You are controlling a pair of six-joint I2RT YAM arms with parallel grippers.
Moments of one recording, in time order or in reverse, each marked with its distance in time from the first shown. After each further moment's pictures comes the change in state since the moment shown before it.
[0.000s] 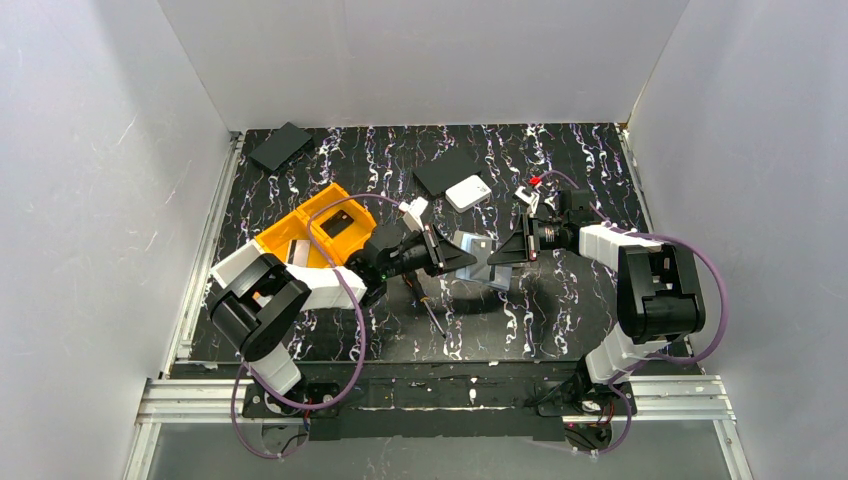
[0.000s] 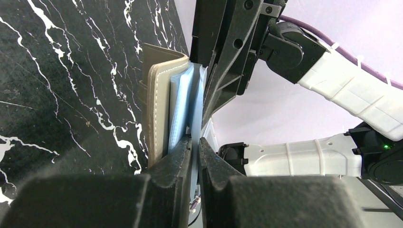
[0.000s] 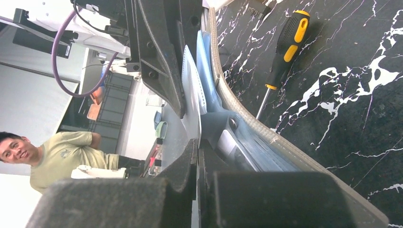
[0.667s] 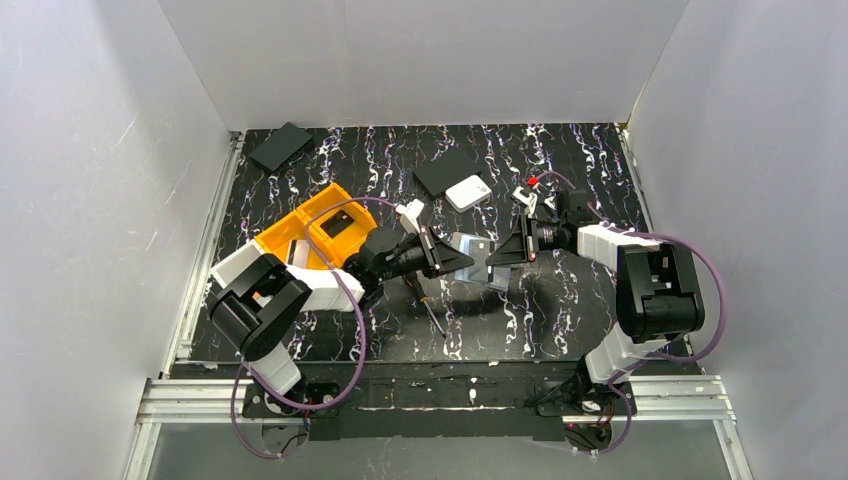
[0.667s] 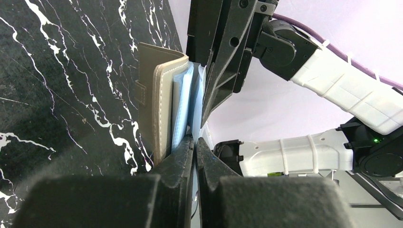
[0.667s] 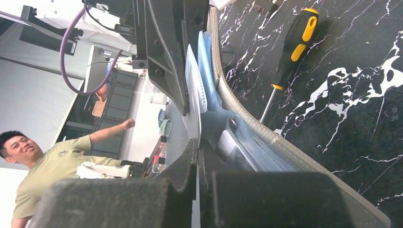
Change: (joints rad) left arm 0.011 0.000 -0.038 0.065 0.015 -0.026; right arm 0.007 0.006 0.000 -0.001 -0.015 0.003
